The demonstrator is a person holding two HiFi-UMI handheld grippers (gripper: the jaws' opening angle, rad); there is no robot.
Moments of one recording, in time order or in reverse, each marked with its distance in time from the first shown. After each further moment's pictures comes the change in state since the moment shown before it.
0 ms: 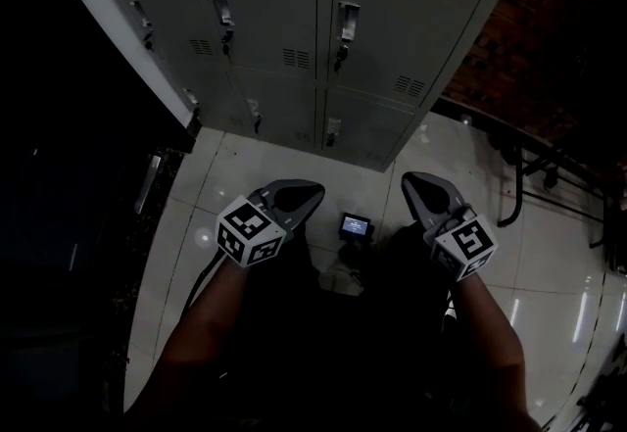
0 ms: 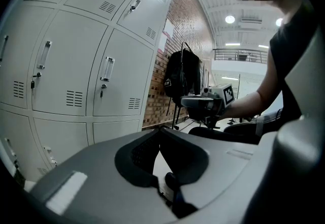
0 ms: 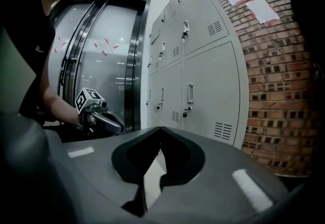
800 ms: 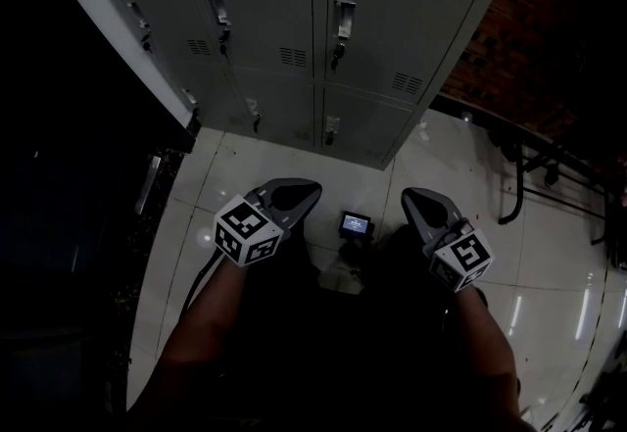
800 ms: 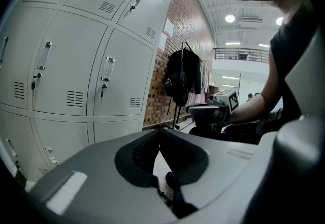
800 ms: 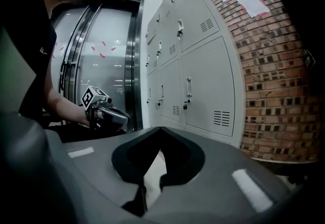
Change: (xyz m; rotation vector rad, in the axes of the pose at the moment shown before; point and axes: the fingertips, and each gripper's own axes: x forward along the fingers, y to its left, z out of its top) left arm -0.001 0.000 -0.001 0.004 0.006 0.006; right arm -0.020 0.011 -0.030 0.072 0.014 -0.001
